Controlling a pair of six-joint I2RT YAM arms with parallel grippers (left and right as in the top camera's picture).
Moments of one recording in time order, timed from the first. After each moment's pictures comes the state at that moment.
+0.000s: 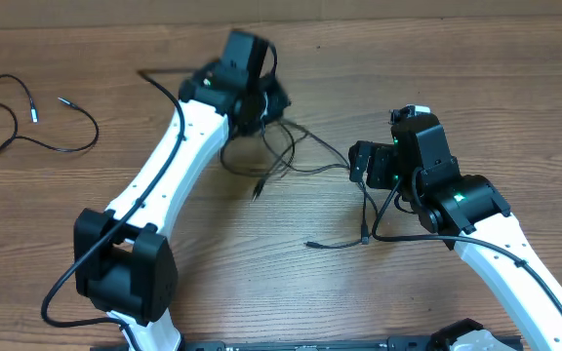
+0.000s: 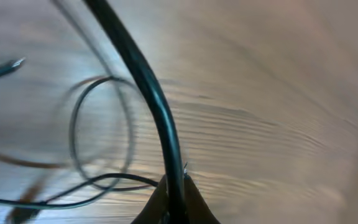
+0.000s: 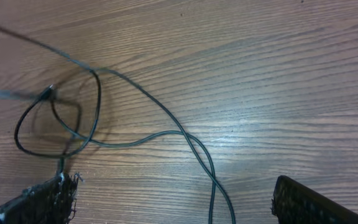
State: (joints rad) left arm -0.38 1.88 1.71 -0.77 0.21 -0.86; right arm 0.39 1.25 1.02 -0.64 0.08 0.46
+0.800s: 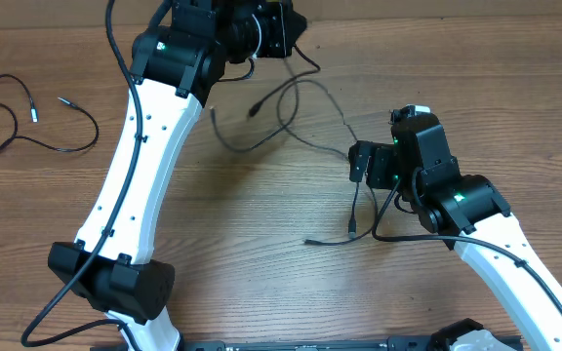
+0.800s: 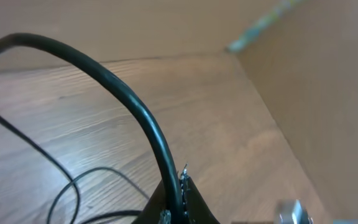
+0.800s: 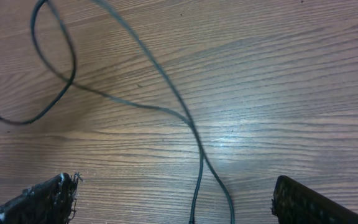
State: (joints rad) left arm -0.34 1.88 2.12 -0.80 0.50 -0.36; right arm 0.39 1.25 1.02 -0.64 0.08 0.46
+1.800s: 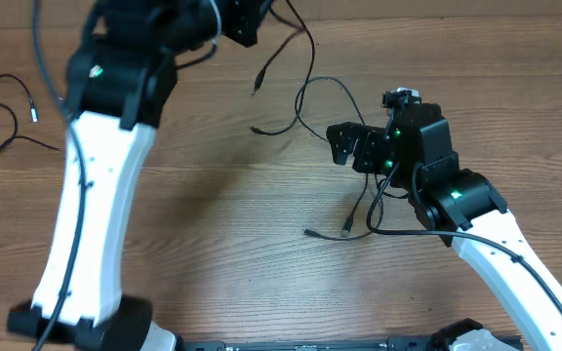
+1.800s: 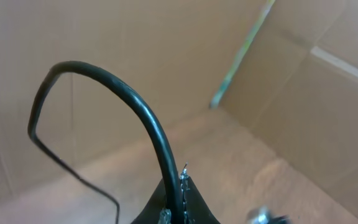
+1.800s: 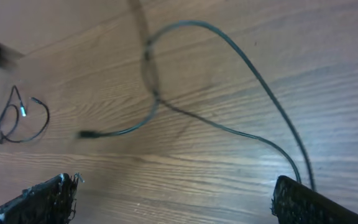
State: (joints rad) left arm -0.26 1.69 2.12 -0.63 0.57 -0.19; right arm 0.39 1.28 1.01 -0.42 -0.11 0.57
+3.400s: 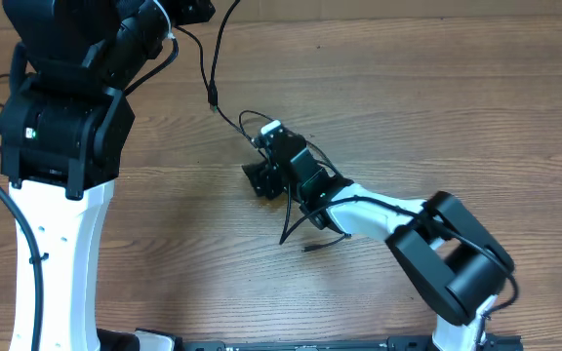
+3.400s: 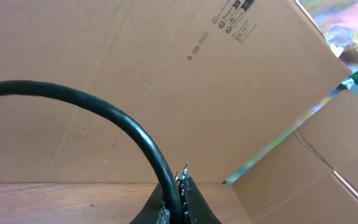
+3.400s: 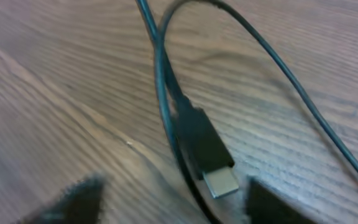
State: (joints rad) left arm -0.24 1.55 2.14 -0.64 0.23 -0.58; right arm 0.72 1.97 1.01 0.27 0.02 0.17
